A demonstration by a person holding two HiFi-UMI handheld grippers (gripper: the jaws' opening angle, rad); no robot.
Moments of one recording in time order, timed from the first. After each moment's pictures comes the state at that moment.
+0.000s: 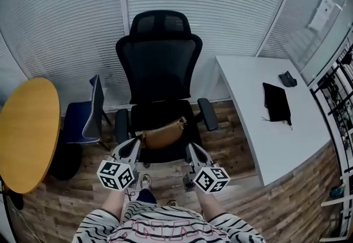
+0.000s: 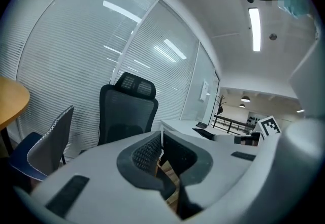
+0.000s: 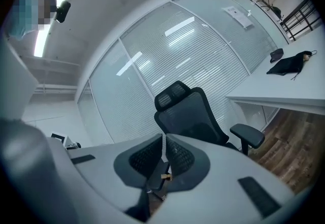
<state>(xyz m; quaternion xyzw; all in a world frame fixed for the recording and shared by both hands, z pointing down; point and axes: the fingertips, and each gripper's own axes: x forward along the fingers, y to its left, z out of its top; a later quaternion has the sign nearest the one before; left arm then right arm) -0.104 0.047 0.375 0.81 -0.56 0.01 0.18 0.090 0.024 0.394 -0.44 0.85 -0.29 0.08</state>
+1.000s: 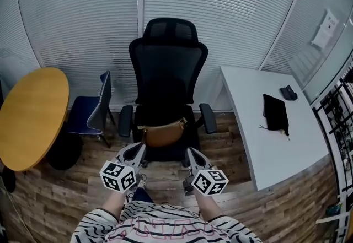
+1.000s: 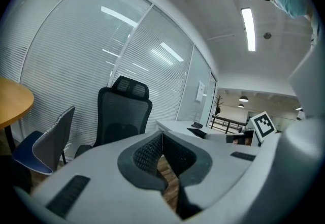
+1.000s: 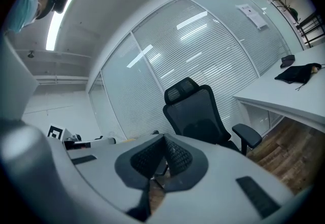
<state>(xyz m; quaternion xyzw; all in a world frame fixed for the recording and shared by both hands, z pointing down) -0.060 0.118 0.360 0.81 -0.56 0.00 0.17 0.106 0.079 0.383 -0.39 0.88 -0.26 0.03</state>
